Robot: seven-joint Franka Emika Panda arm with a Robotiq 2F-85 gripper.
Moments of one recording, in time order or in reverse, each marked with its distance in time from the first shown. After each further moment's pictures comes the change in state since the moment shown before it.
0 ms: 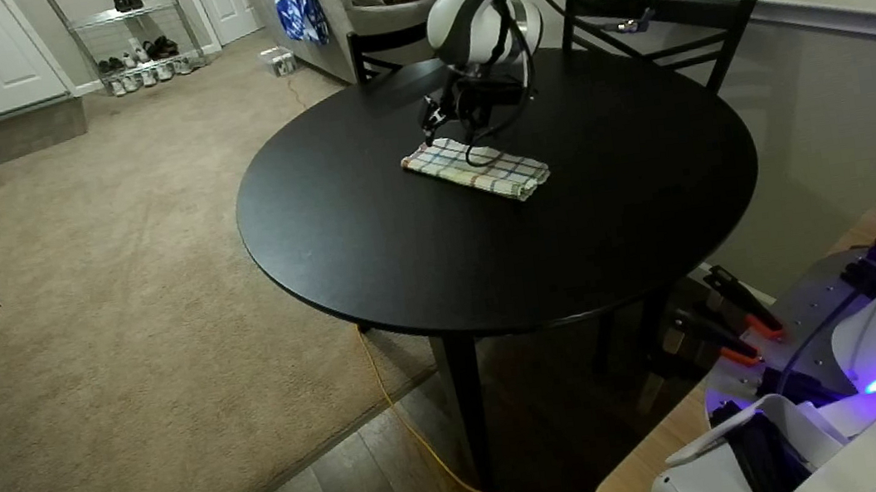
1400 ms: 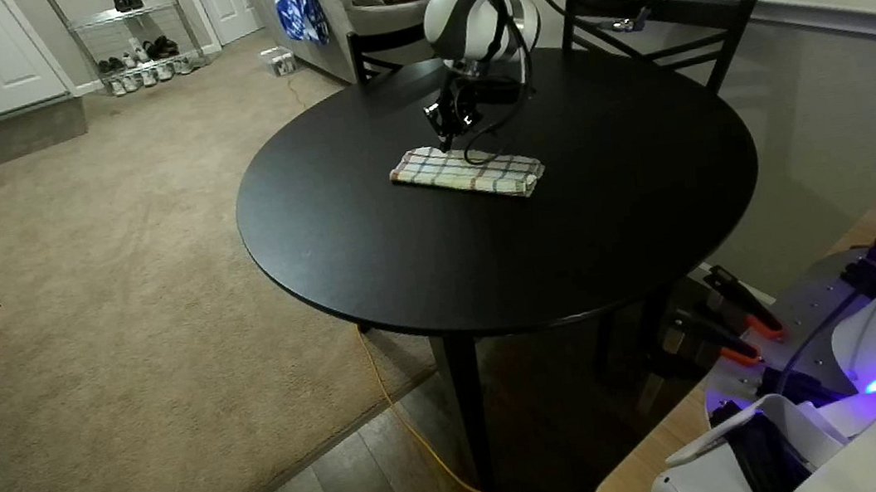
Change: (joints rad) arm 0.000 0.003 0.005 0.017 0.034 -0.036 -0.034
